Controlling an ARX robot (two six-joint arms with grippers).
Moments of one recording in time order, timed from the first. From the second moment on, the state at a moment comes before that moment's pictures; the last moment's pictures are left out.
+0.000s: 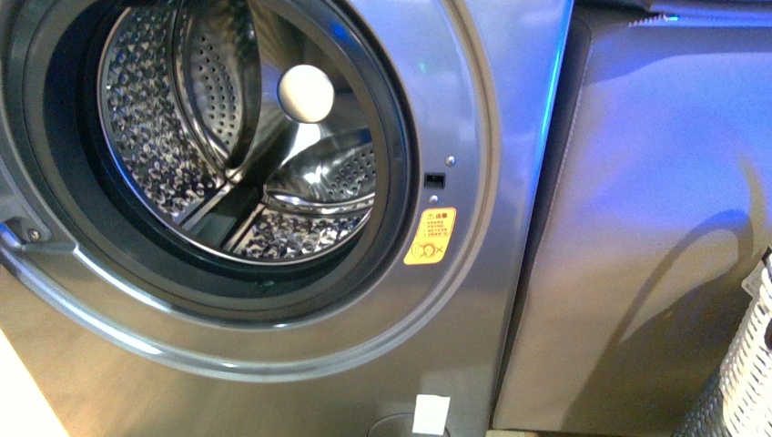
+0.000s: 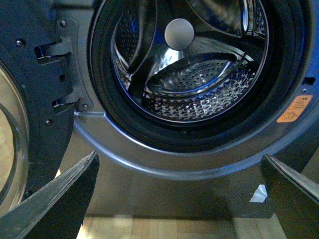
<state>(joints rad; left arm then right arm) 0.00 0.00 0.01 0.00 0.00 0.00 -0.47 2.59 1.01 0.46 -0.21 -0.31</state>
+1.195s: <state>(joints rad) 0.00 0.00 0.01 0.00 0.00 0.00 -0.49 2.86 1.39 0.28 -0.26 -0.39</state>
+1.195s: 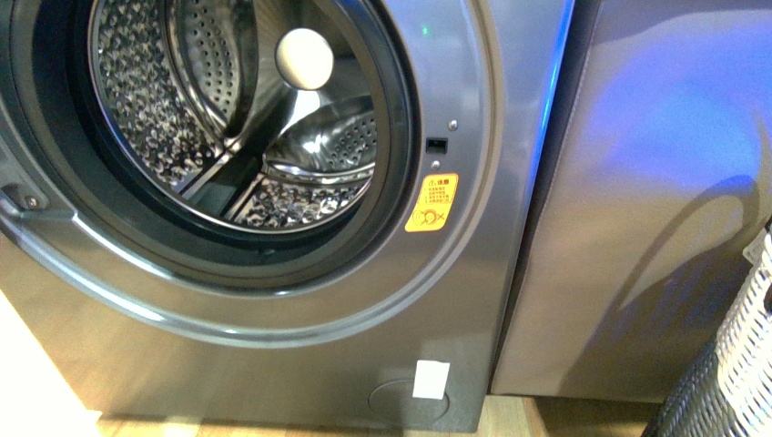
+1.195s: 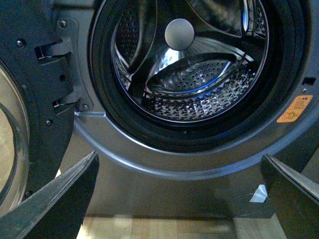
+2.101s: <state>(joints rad) 0.00 0.00 0.01 0.00 0.00 0.00 -0.47 2.82 1.35 0.11 -0.27 -0.45</state>
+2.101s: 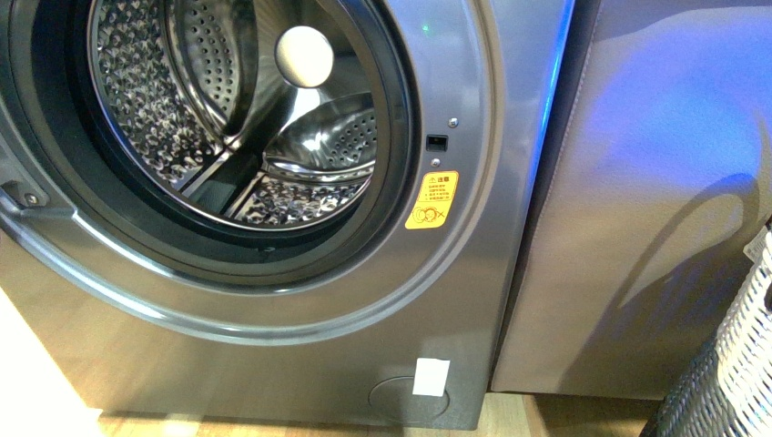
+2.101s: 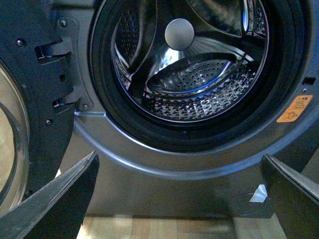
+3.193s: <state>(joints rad) 0.00 0.00 0.01 0.00 0.00 0.00 -0.48 2.47 1.05 0.43 -0.31 -0.36</state>
